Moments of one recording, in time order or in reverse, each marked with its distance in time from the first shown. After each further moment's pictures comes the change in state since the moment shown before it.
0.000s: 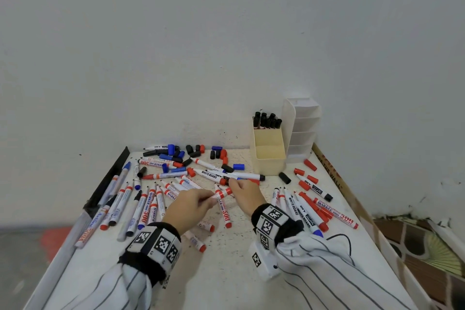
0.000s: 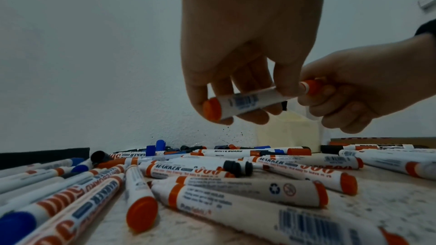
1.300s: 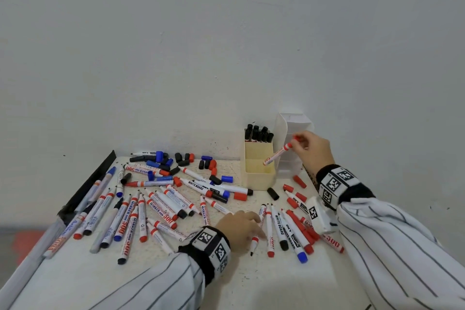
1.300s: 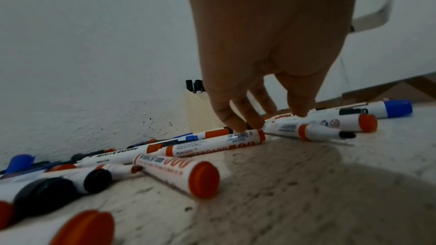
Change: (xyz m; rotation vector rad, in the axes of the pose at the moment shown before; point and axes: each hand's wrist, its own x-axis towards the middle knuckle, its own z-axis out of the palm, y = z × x) left_hand 0.047 0.065 0.095 0.437 -0.413 0.437; right_hand 0.052 0.007 -0.185 -0.270 0.491 -0.315
